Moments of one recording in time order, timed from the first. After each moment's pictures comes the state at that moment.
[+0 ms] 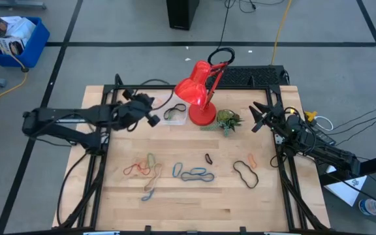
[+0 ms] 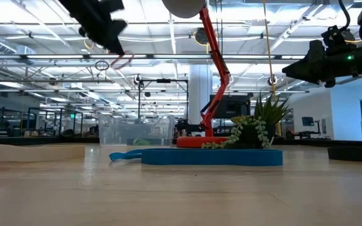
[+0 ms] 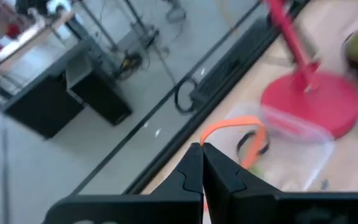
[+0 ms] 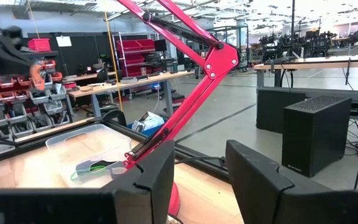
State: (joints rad) left arm 0.13 1.14 0.94 -0.47 -0.74 -0.06; right arm -0.46 0.03 0.02 0.10 0.29 0.09
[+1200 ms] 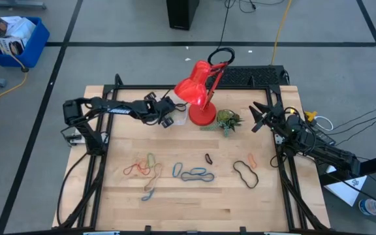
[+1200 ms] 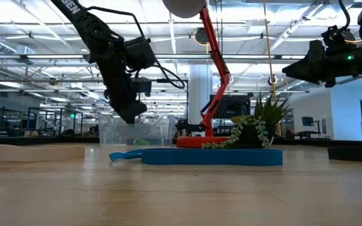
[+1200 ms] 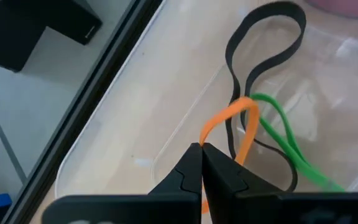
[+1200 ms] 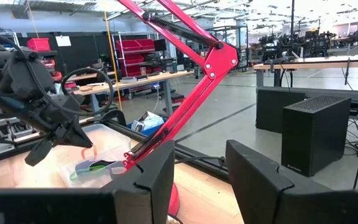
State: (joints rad) left arm 0.37 1.68 0.94 -0.31 -0.50 -0.03; right arm -0.46 0.03 0.02 0.10 0.29 0.08
